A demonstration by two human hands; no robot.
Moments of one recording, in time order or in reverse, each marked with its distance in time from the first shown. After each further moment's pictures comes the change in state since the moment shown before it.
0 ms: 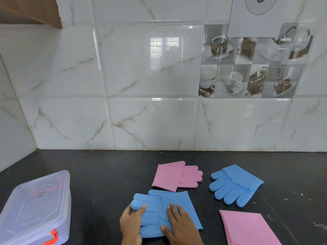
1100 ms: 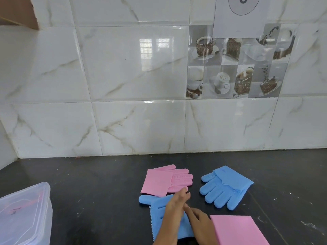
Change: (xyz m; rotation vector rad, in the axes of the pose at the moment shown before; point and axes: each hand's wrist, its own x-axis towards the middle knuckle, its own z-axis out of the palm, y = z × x) left_hand -0.067 0.006 0.111 0.210 -0.641 0.064; right_hand -0.012 0.056 -0.042 1.033 0.230 0.511
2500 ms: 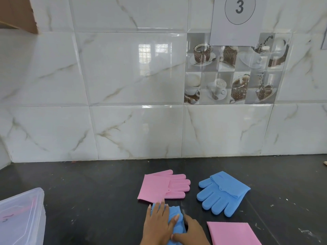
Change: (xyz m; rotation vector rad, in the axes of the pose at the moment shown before) left_hand 0.050 -0.038 -0.052 1.607 0.087 0.252; right_hand 0.000 -0.016 -0.001 -0.260 -0.265 -0.018
